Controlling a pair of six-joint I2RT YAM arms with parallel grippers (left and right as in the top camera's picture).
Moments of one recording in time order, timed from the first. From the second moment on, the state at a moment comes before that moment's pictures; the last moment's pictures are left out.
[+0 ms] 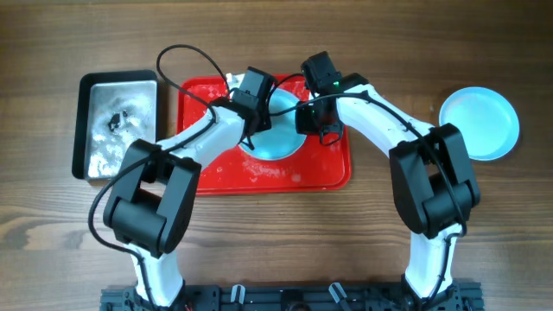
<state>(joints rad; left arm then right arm) -0.45 1.99 1.25 -0.45 -0.17 -0.59 0.43 2.08 1.45 -0.71 -0.14 0.45</state>
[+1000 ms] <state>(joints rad) -0.41 2.03 1.38 -0.56 -0.13 -0.63 0.44 2.08 1.46 -0.72 -0.16 0.42</state>
